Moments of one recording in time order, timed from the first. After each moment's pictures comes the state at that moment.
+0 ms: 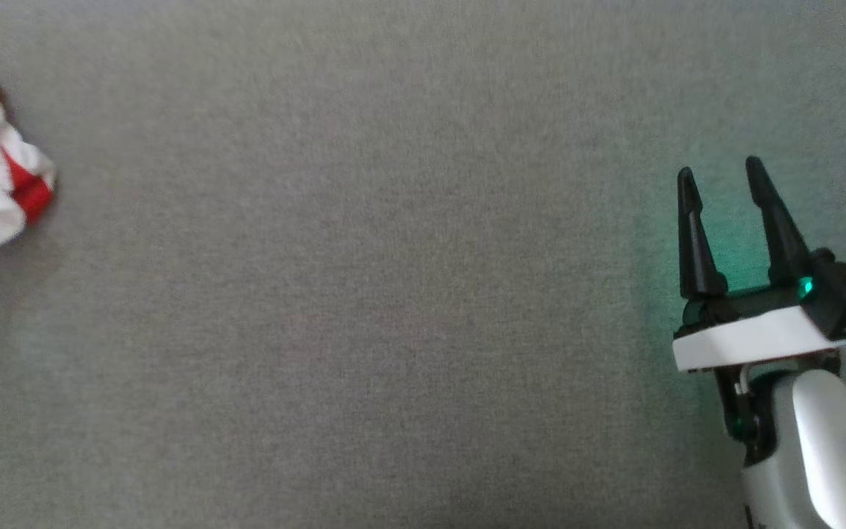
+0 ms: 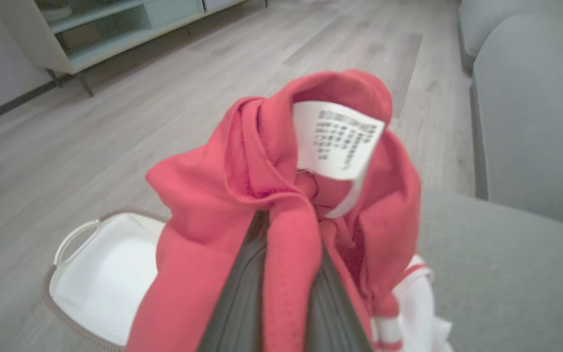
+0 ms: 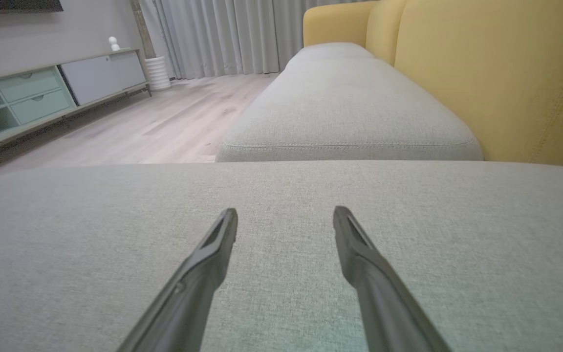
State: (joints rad) left arm -0.62 0.53 0.24 0.48 -0.46 0.03 0.38; right arm -0.19 -0.05 0.03 0.02 0.07 0.13 -0.11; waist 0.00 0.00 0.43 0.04
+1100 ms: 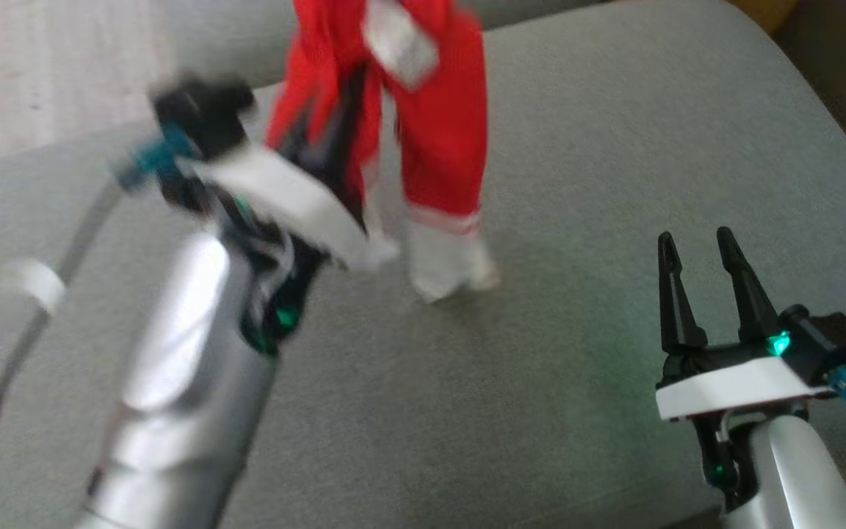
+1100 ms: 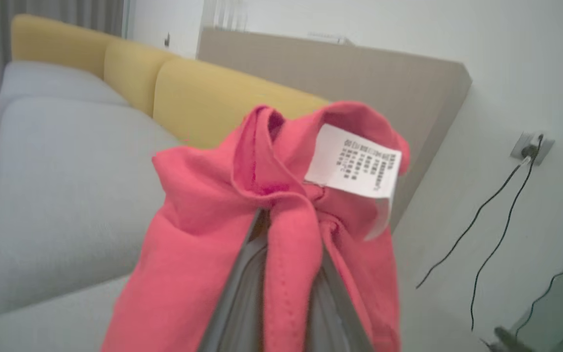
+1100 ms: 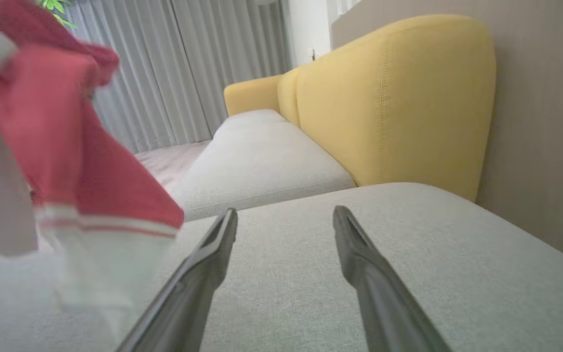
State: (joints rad) left arm -0.64 0.07 -0.39 0.22 -0.59 -0.12 0.22; right arm -0.11 -0.05 0.07 0.14 0.21 0.13 -0.18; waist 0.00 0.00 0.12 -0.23
